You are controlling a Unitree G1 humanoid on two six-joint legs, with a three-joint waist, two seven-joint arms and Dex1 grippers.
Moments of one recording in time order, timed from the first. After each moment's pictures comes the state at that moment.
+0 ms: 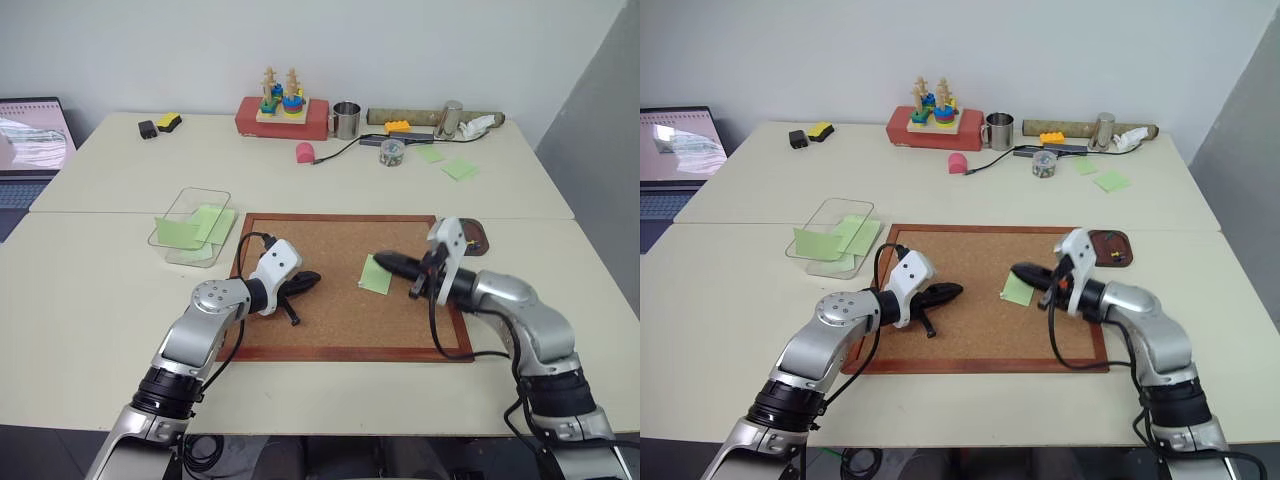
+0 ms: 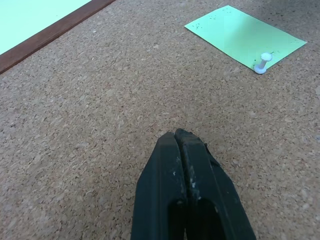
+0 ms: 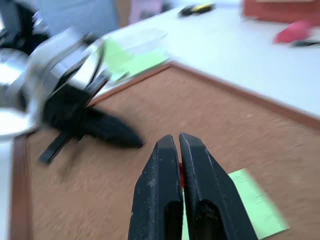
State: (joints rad) left arm -0.37 0.49 -0.19 0.00 -0.13 0.43 -0.78; right arm -0.45 -0.38 -0.02 -0.08 0.45 0.55 0.71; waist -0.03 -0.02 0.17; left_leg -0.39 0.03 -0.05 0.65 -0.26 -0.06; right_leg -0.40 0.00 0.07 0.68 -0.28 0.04
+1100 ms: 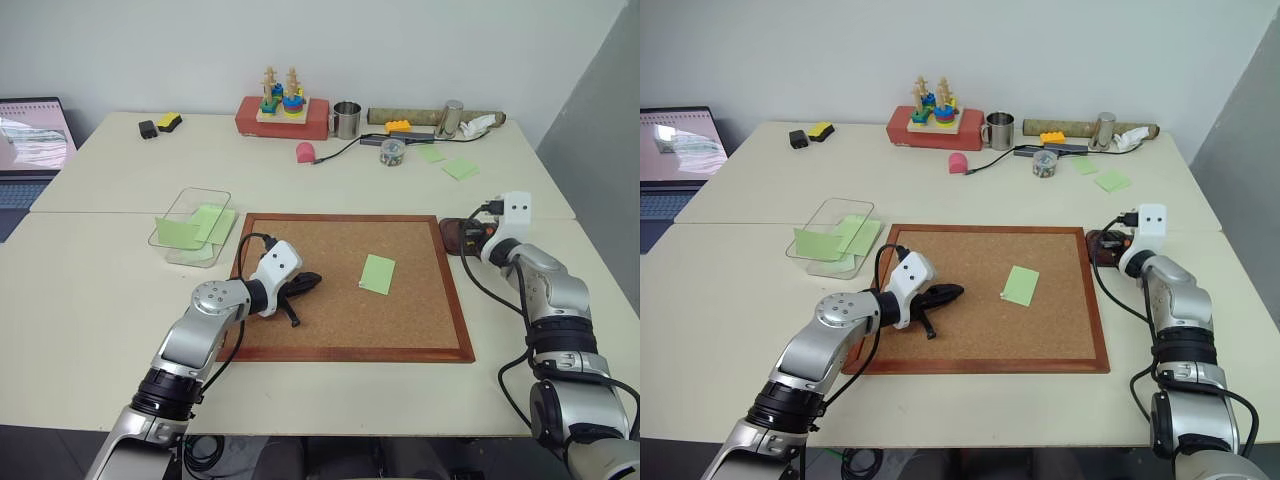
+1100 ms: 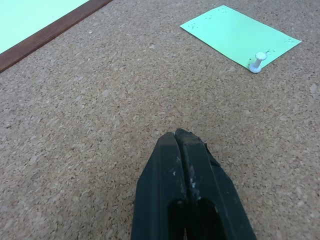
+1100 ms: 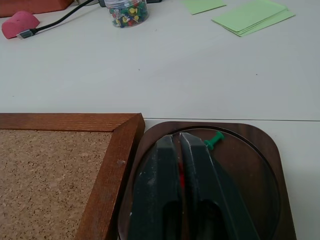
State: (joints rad) left arm -0.37 0.49 -0.19 -0.01 -0.13 0.41 -0.79; right arm -0.65 -0.41 -0.23 0.47 0.30 0.49 0.38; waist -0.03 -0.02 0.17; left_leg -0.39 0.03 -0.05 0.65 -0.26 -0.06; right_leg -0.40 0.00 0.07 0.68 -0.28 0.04
